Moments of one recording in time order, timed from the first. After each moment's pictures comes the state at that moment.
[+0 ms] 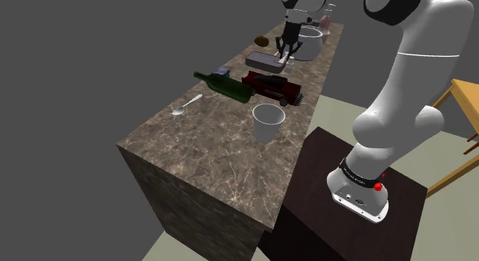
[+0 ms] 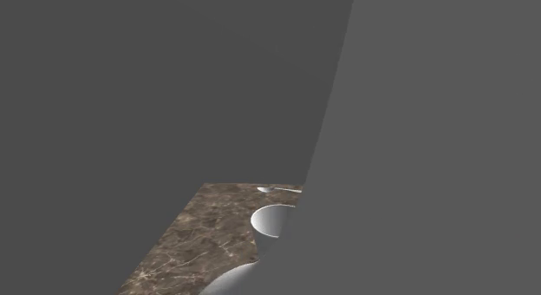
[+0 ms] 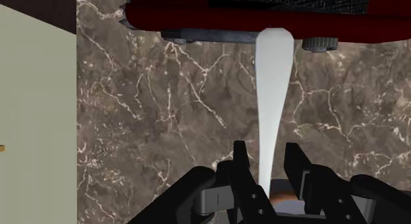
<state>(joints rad) -0.52 0.29 0.03 -1.66 0.10 1.85 0.69</state>
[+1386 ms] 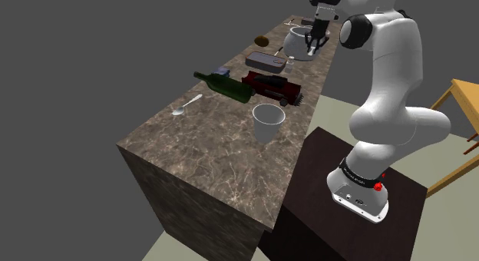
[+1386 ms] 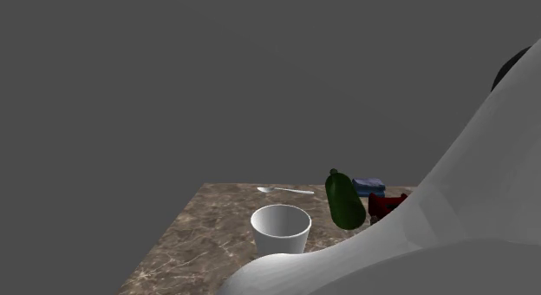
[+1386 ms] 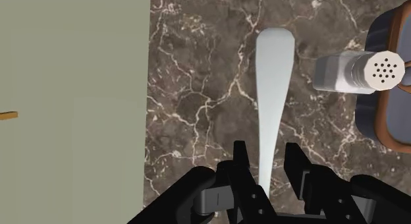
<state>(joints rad) -0.76 0.80 -0.05 -0.87 0.11 1.54 0.40</state>
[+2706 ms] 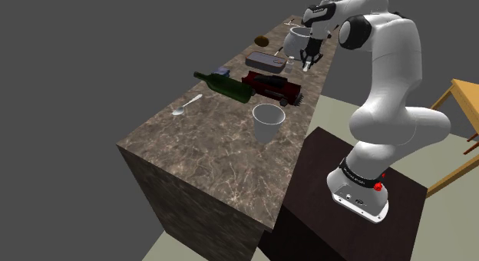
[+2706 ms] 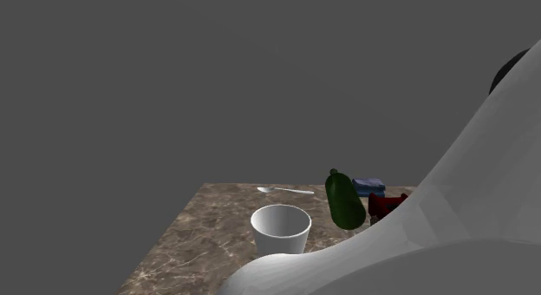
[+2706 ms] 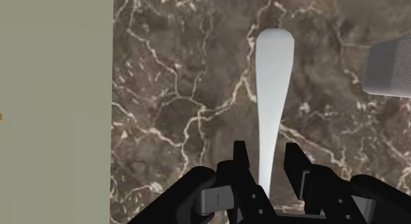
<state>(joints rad) -0.76 0.81 -0.05 -1.10 0.11 1.78 0.38</state>
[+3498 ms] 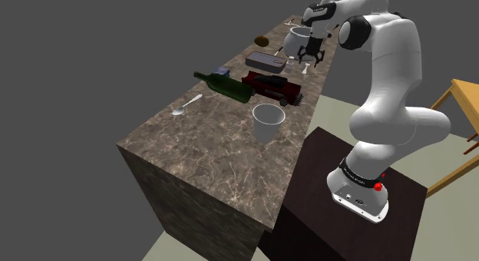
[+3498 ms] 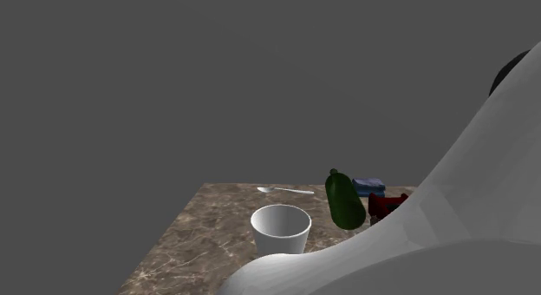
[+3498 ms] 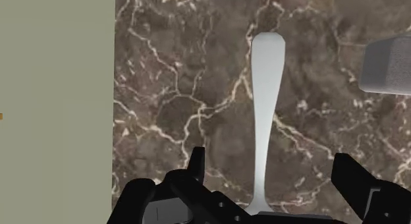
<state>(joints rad) -0.76 0.81 -0.05 -1.09 0.11 1.77 0.38</state>
